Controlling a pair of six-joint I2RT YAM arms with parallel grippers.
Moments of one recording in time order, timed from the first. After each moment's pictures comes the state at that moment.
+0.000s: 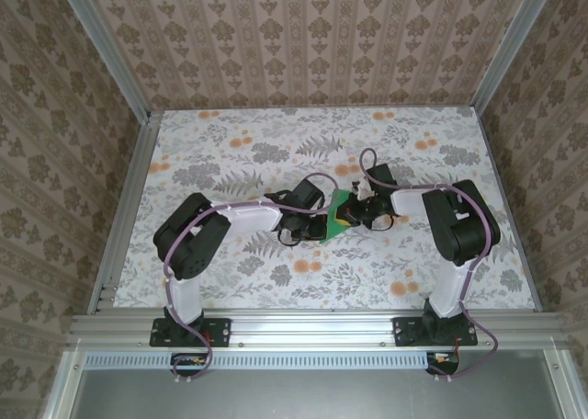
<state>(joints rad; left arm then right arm) -0.88 1.90 1.11 -0.30 0.29 -0.72 0.26 1.87 0.90 -0.11 -0.67 0.70</state>
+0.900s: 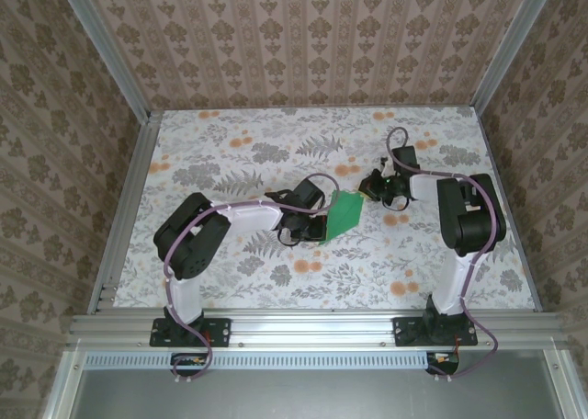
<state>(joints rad) -0.88 1.90 1.13 -0.35 0.30 -0.70 0.08 1.92 1.02 -0.09 -0.55 0.68</state>
